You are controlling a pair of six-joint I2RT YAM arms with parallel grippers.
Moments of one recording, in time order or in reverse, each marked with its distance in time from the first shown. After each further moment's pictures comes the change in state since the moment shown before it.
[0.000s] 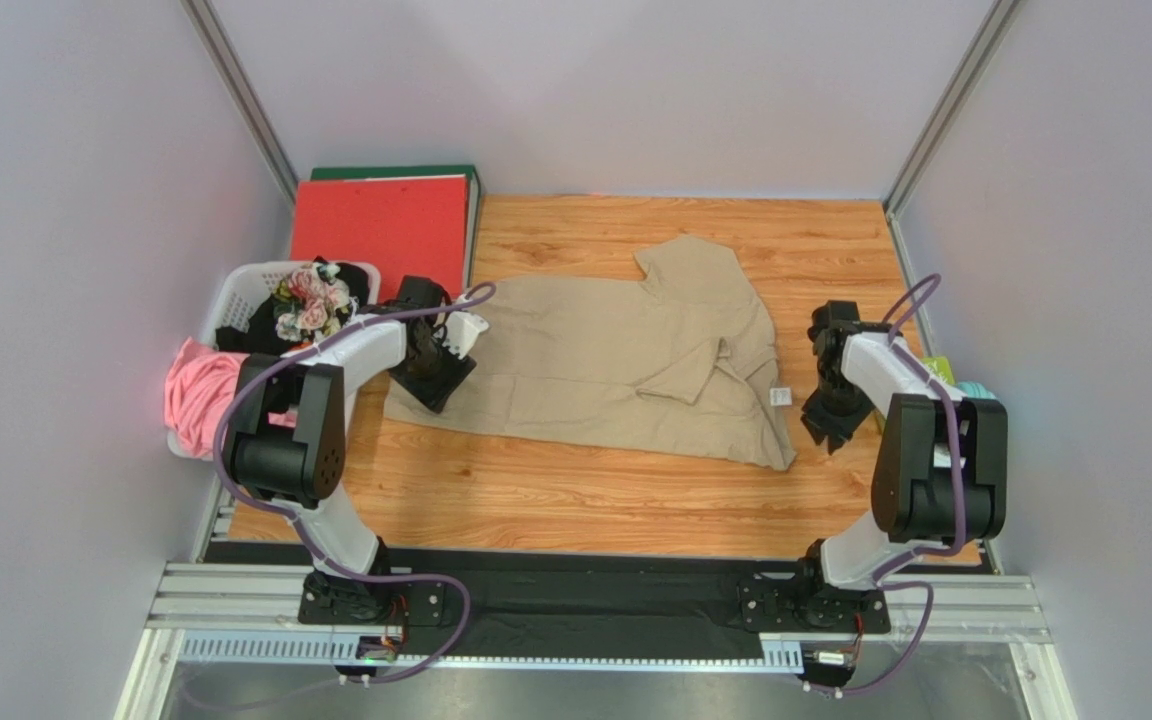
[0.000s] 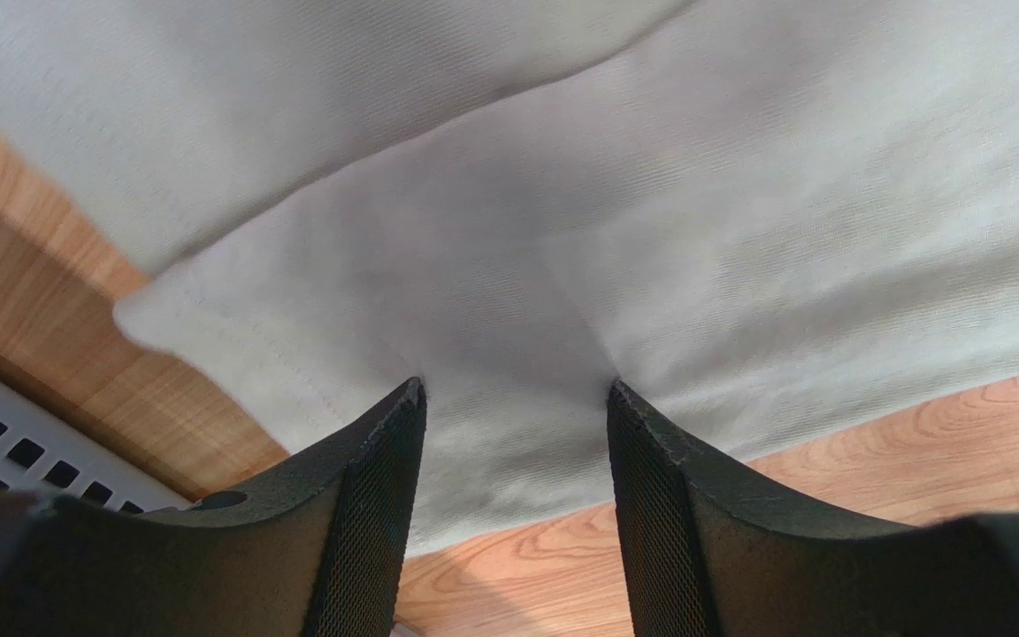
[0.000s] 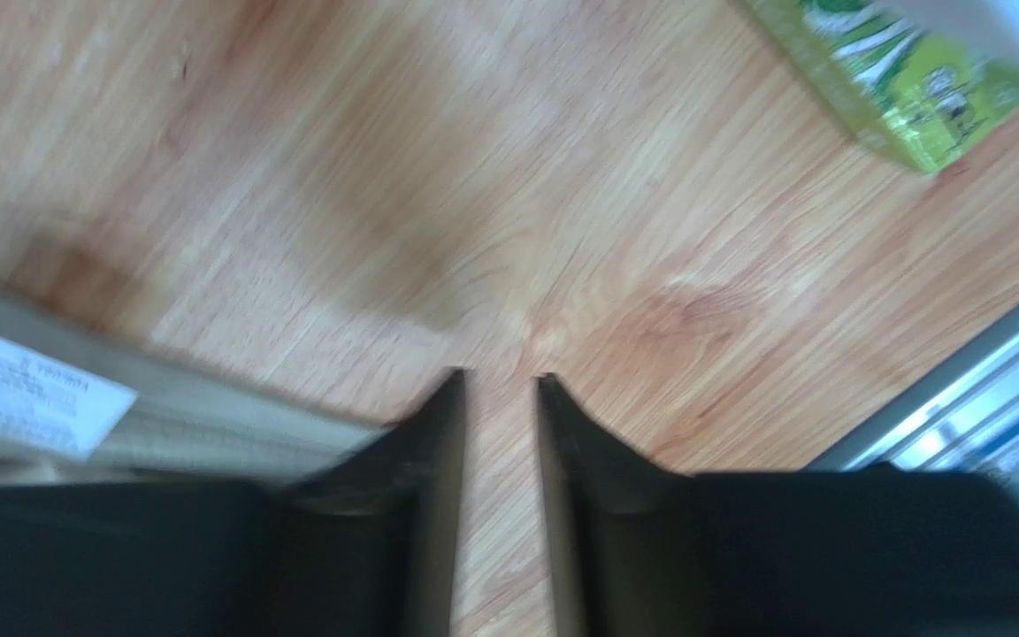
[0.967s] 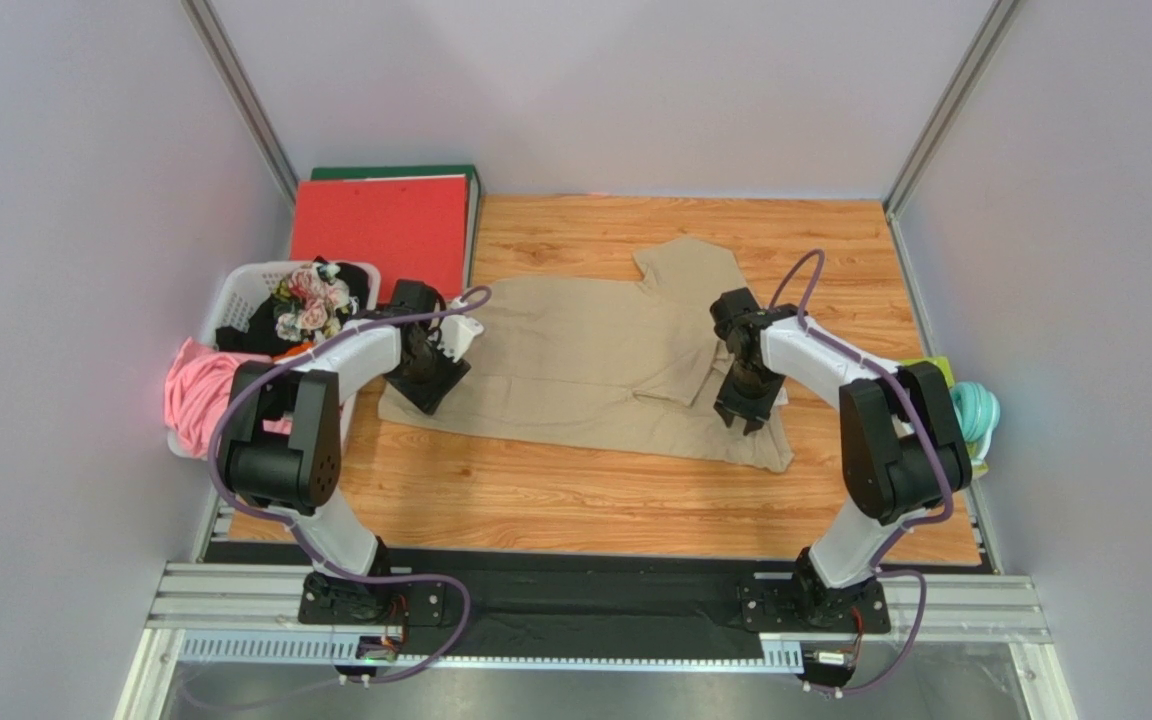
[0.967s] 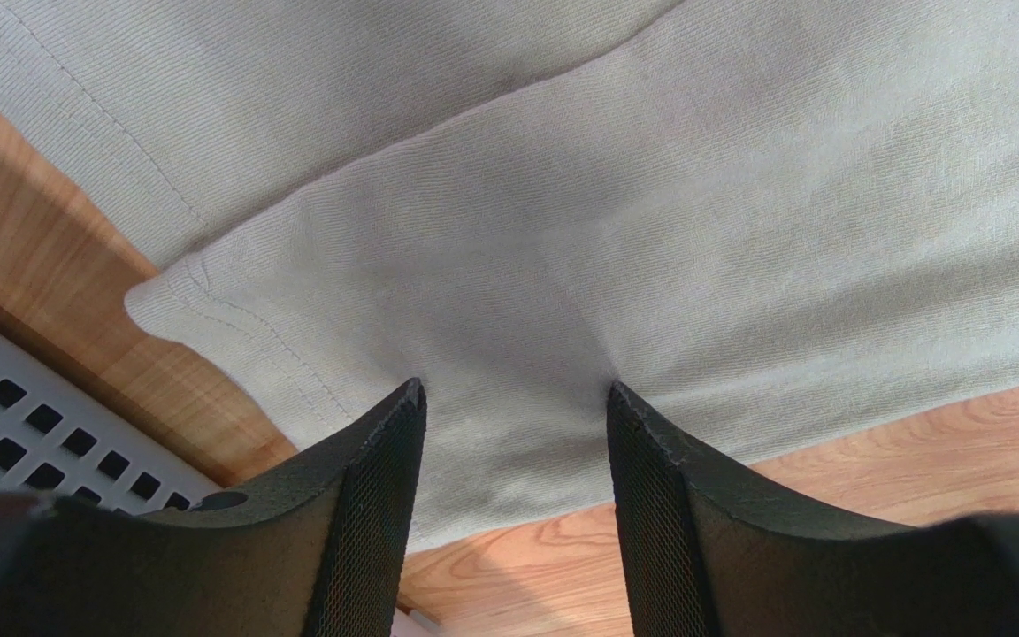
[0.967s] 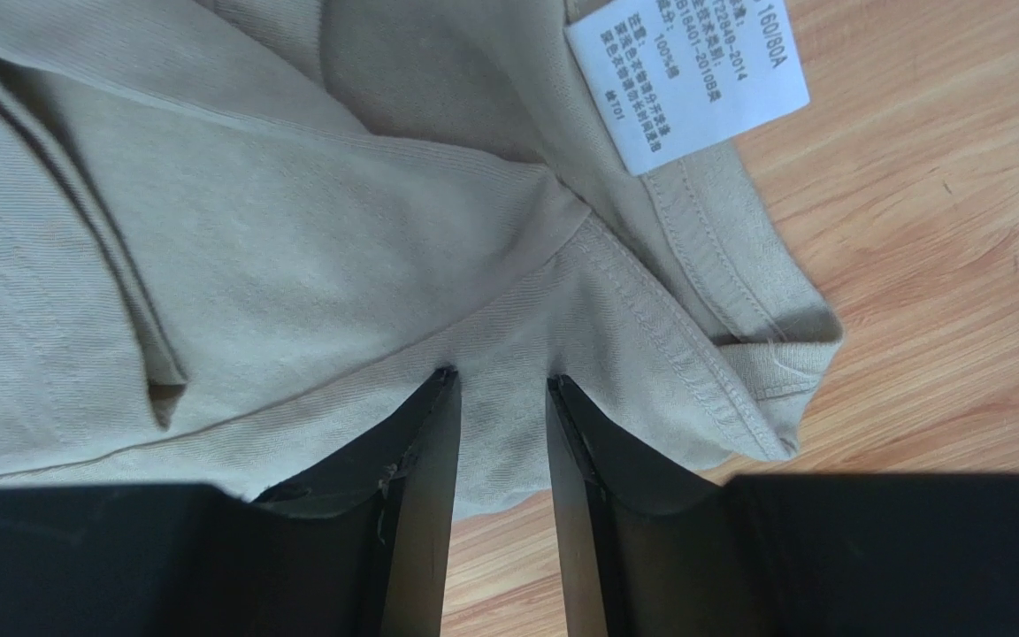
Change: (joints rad) left arm 0.018 -0.032 -0.036 0.018 -0.022 0.026; right arm 0.378 0.121 0.138 0.013 -0.129 0.091
